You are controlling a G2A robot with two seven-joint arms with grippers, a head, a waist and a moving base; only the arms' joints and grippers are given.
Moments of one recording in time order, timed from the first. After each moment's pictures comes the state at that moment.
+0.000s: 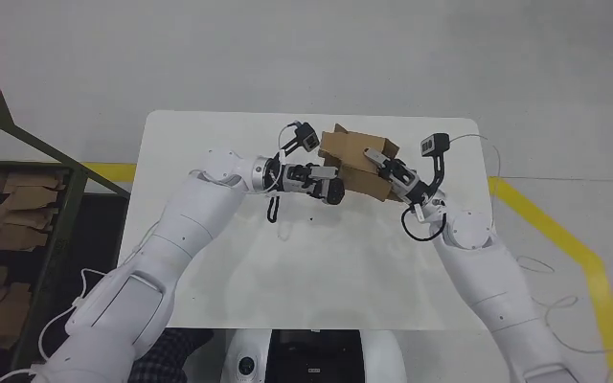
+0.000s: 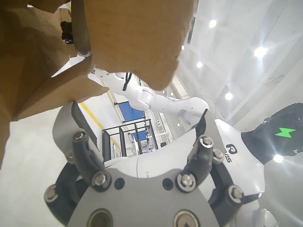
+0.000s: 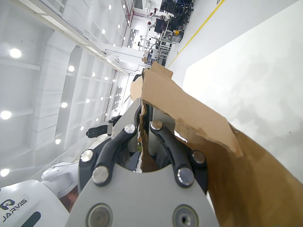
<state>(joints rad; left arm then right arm) 0.71 -1.27 -0.86 -0.95 -0.77 -0.39 -1.41 -1.09 -1.18 1.11 -1.30 0.43 -0.51 0.60</state>
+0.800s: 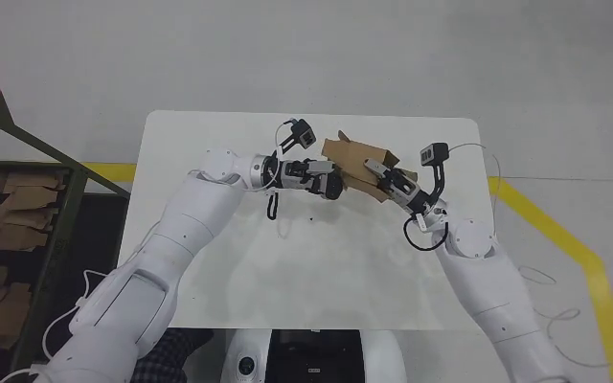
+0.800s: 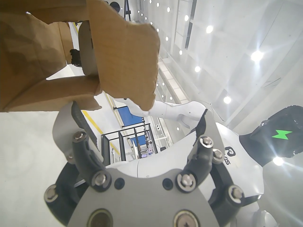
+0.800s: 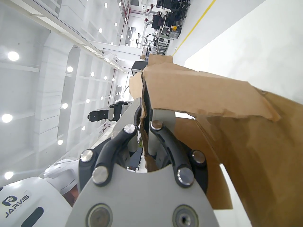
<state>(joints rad) 0.71 -1.29 -0.89 -0.92 -0.76 -0.41 -1.41 -1.16 -1.17 1.15 -1.35 0.42 -0.48 0.65</state>
